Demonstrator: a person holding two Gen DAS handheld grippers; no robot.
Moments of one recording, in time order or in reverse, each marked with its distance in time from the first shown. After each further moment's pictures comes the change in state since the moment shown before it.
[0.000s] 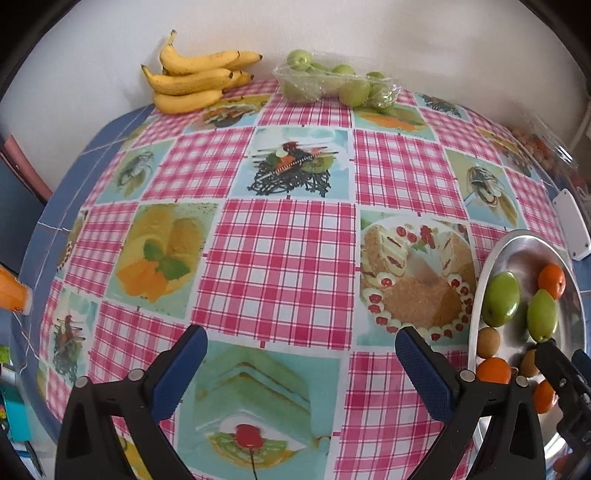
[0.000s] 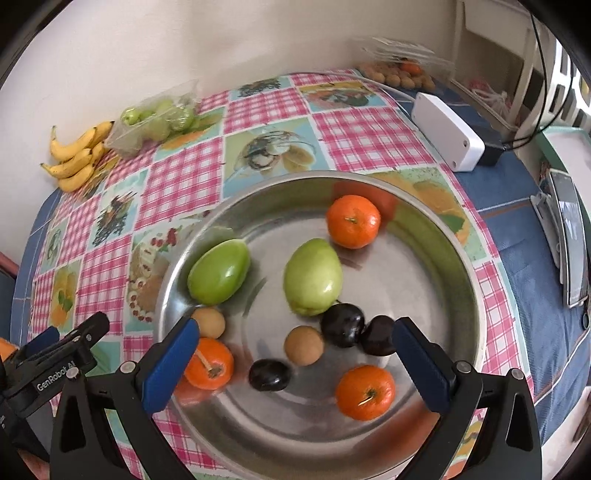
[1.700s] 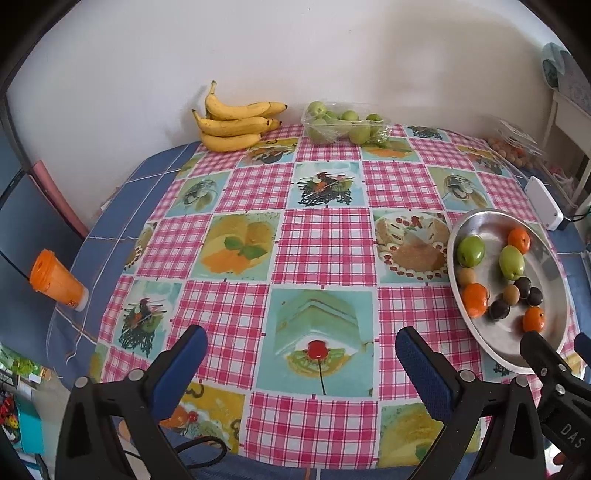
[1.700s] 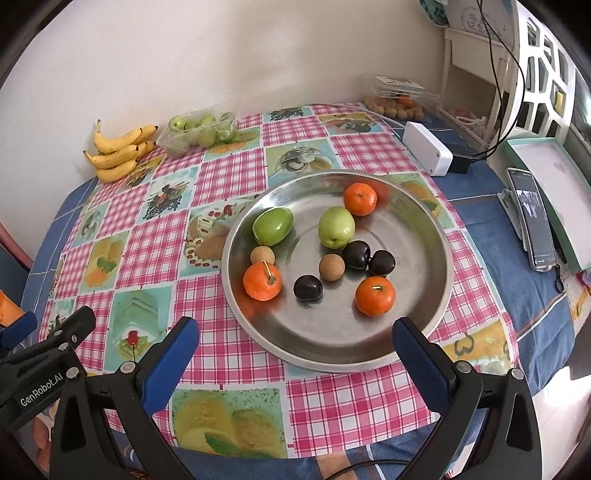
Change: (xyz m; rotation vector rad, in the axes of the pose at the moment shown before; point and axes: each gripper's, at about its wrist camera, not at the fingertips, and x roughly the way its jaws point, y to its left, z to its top) left arm -0.105 0.037 -0.070 0.055 -0.149 0.071; right arm -0.081 0.027 -0.073 -0.033 -0.123 0.004
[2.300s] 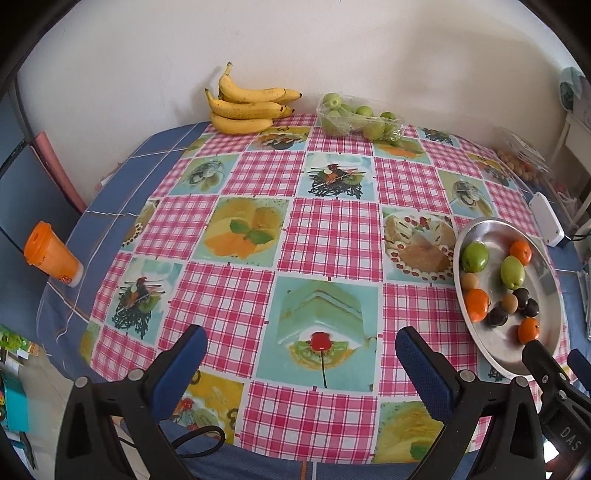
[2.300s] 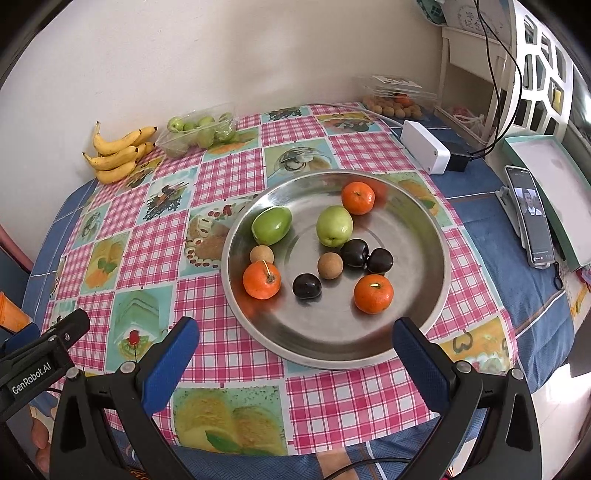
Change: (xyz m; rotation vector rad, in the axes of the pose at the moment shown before) left arm 0.005 0.015 -0.003 -0.078 0.044 -0.034; right arm -0.002 0.000 -0.001 0.007 0.001 -0.007
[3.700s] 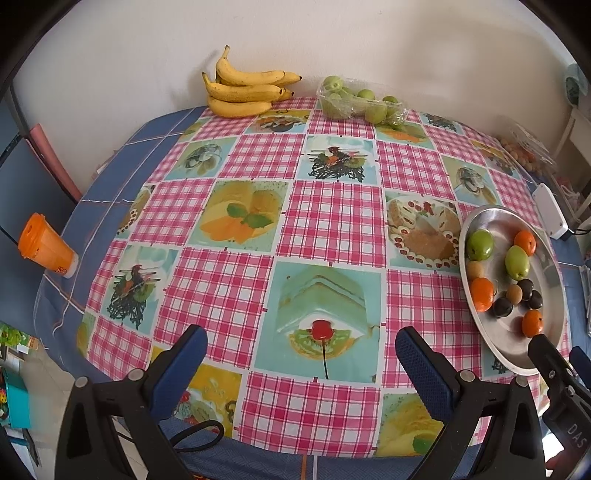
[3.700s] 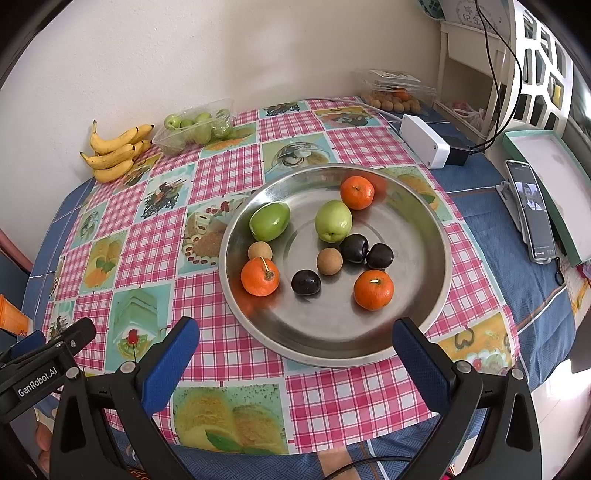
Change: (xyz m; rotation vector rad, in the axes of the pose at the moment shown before) left arm 0.012 -0.001 -0.002 -0.006 0.061 0.000; right arm 0.003 -0.001 -0.001 0.014 0.014 -0.003
